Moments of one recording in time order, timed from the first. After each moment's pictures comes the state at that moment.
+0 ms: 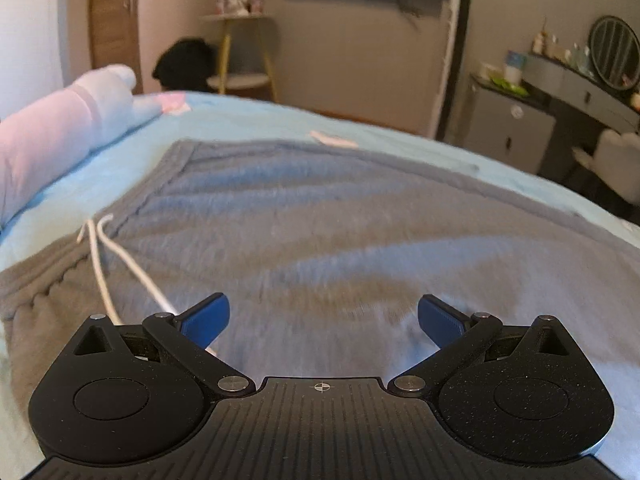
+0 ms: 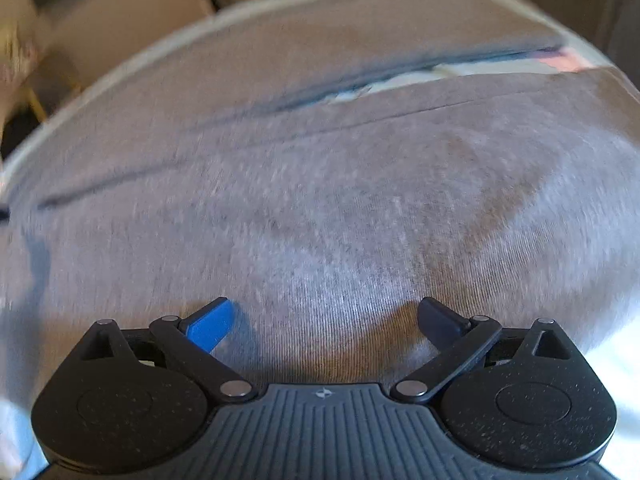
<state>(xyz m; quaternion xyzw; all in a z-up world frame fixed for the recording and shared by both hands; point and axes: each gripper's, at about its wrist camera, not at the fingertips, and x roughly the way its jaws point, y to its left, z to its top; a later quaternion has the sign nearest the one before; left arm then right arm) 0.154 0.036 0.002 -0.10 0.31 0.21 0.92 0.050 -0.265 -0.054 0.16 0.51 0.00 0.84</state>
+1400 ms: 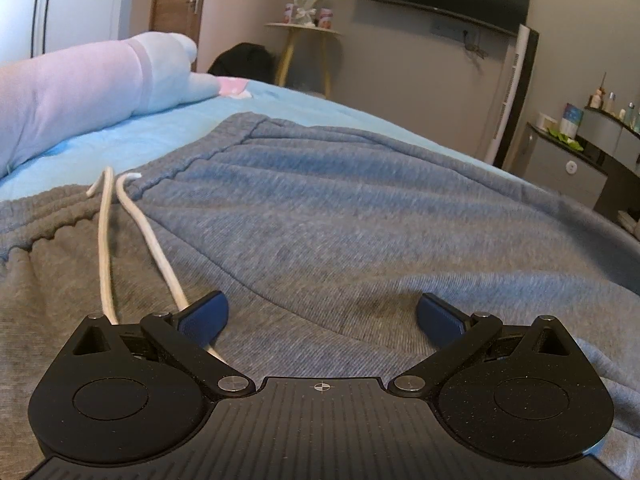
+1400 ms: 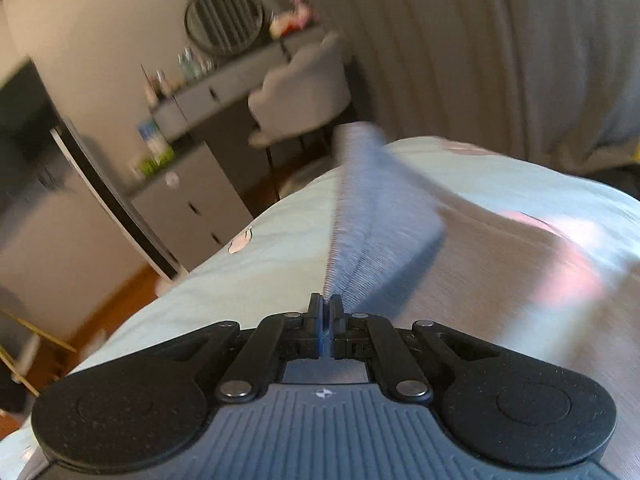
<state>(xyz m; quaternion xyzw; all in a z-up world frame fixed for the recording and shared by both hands) 0.163 0.087 -0.058 -0.16 0.26 0.28 0.91 0.163 -0.367 -0.007 0.32 0.24 -0.19 0.90</state>
